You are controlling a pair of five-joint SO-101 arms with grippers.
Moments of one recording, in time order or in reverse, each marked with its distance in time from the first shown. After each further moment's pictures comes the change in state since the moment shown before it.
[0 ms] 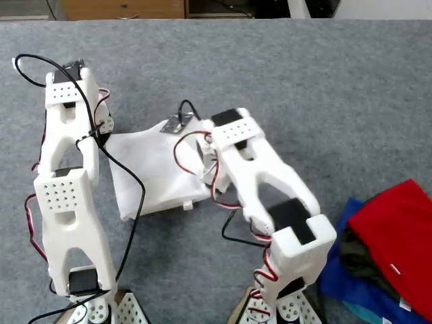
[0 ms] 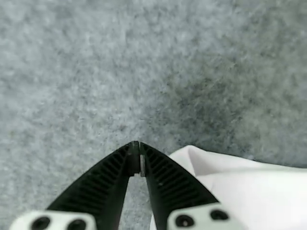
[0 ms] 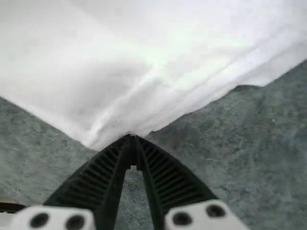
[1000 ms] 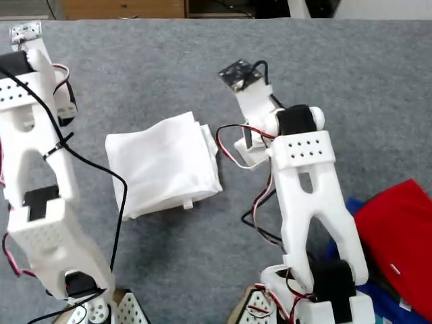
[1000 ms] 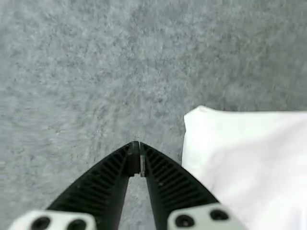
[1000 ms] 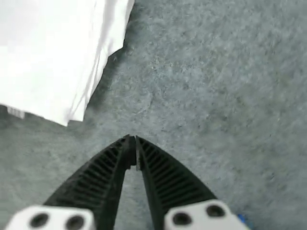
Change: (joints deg) left arm -6.3 -27.7 5.3 9.1 -12.1; right arm 12.0 -29.9 2.5 4.3 -16.0
